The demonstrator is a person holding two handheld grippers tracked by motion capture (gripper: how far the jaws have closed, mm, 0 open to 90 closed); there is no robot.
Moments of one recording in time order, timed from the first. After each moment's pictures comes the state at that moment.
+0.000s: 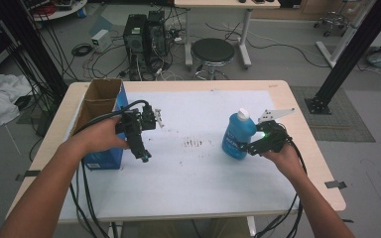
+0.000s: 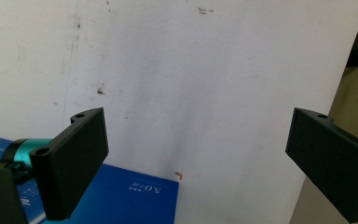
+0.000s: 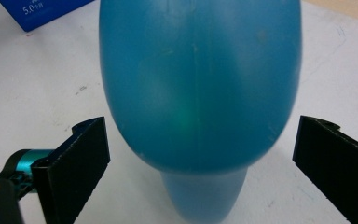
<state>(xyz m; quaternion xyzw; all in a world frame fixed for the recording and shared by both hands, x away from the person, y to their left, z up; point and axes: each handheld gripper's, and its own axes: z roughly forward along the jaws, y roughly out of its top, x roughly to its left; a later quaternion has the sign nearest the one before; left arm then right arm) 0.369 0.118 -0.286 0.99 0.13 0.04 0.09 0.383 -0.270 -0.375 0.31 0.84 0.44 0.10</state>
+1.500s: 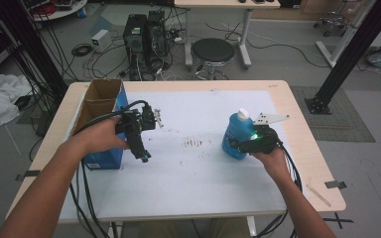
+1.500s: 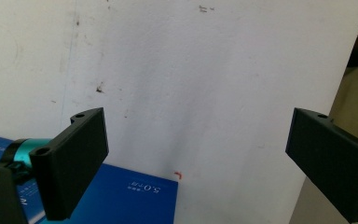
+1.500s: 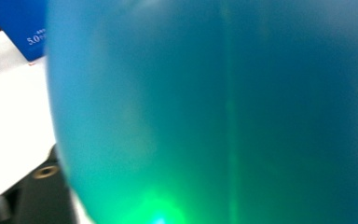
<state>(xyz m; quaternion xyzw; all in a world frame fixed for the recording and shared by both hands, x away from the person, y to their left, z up) 0.369 0.119 -0.288 0.99 0.13 0.04 0.10 0.389 -0.258 -0.400 0.31 0.80 0.50 0.11</state>
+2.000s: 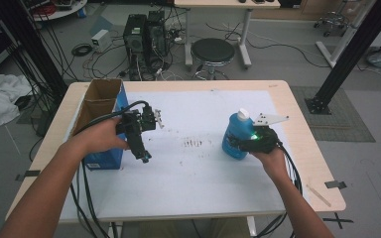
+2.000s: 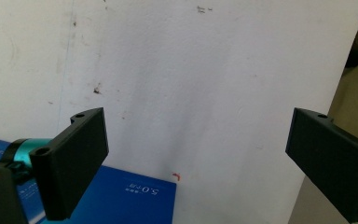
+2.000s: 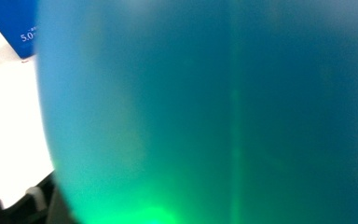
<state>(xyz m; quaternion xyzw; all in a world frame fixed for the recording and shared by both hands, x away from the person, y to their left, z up) 0.370 0.119 -0.289 0.99 0.13 0.03 0.10 0.388 -0.257 -0.401 0.30 0.80 0.50 0.14</state>
